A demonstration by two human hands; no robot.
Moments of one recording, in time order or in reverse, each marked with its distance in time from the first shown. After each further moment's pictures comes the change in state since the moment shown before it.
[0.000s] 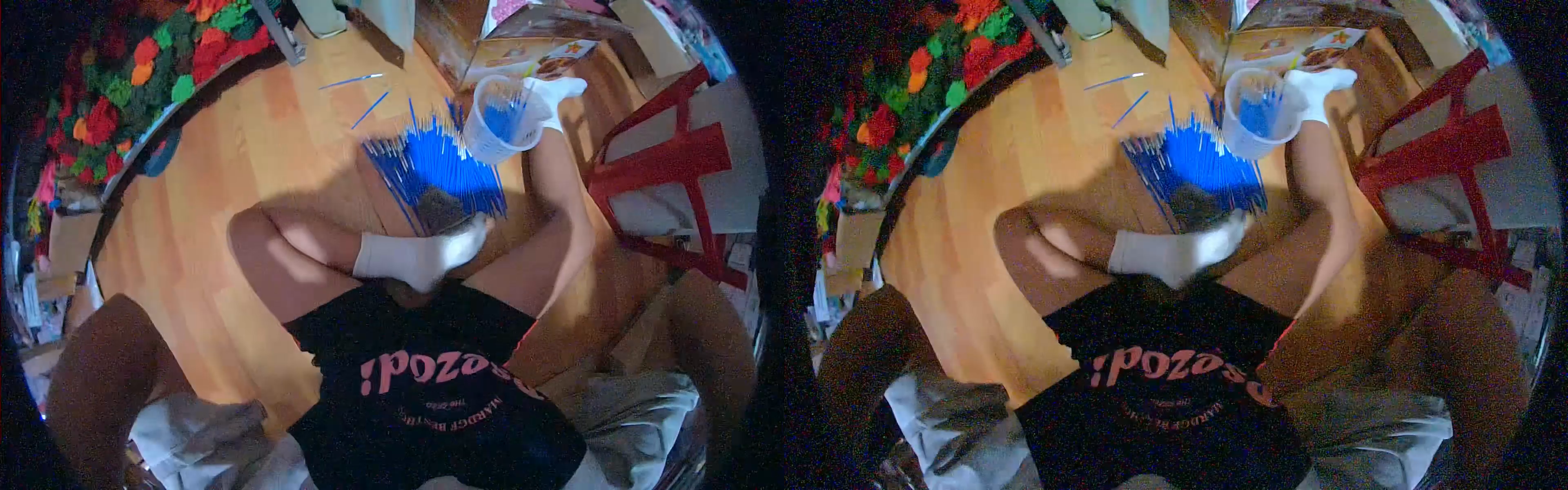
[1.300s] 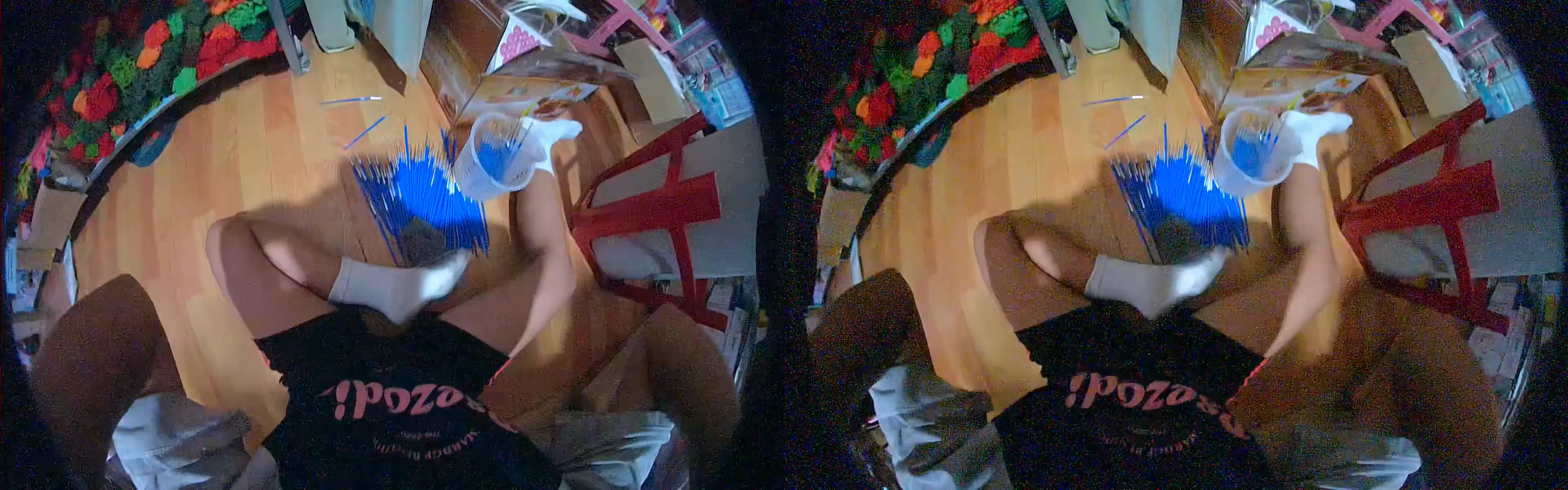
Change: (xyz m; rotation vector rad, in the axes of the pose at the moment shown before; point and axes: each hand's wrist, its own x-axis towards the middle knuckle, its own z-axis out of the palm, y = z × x) left_hand -0.020 0.004 -0.012 0.023 0.128 0.001; right_hand 0.003 0.057 -0.010 0.092 -0.032 0.050
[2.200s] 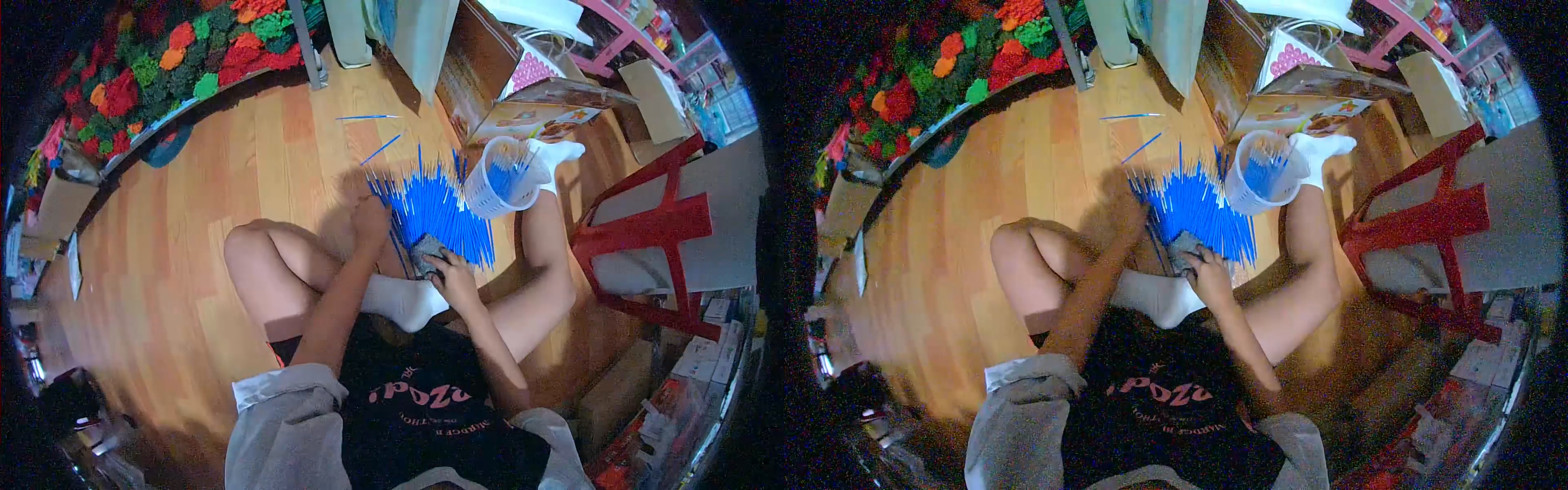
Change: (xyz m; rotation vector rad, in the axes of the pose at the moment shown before) left_hand -0.205 -0.222 0.208 0.566 -0.282 -1.070; right_hand -0.205 0.156 0.133 -0.482 -0.850 0.469
